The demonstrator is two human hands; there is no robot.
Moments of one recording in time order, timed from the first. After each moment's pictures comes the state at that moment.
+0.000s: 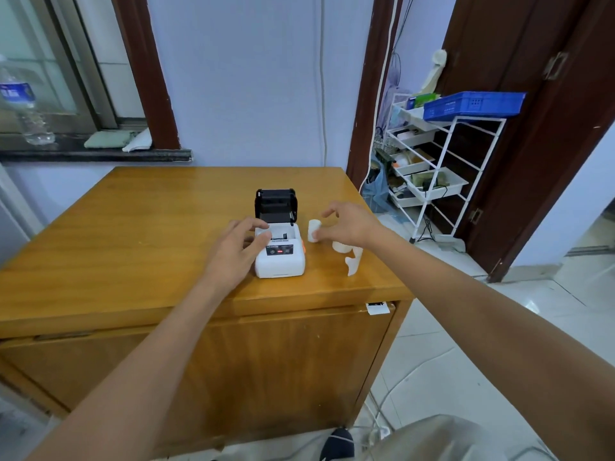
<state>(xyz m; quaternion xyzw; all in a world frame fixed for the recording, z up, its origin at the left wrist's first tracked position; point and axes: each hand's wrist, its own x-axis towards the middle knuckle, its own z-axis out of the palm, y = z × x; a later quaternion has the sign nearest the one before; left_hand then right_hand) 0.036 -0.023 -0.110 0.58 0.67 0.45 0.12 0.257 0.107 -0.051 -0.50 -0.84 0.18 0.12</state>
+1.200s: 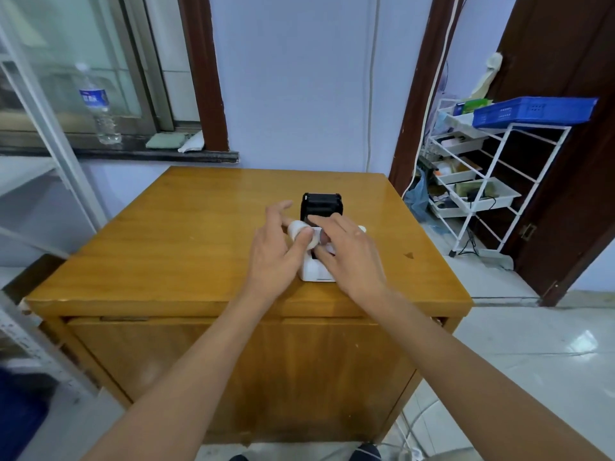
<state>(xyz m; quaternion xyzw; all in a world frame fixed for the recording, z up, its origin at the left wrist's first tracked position) 0.053 -0.053 -0.090 0.55 0.63 0.55 0.05 0.200 0.017 -0.086 -0.29 -0.87 0.03 0.38</state>
